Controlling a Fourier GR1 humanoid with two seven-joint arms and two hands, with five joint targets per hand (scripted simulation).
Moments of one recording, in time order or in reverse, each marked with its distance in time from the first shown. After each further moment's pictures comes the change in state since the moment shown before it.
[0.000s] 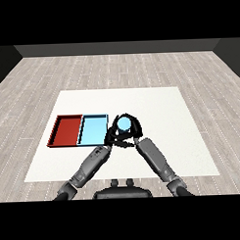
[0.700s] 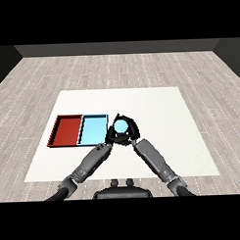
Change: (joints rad) left arm -0.083 0.013 -0.041 0.109 0.083 0.023 -0.067; right arm -0.010 -0.008 0.073 0.009 -0.014 -0.050 -0.009
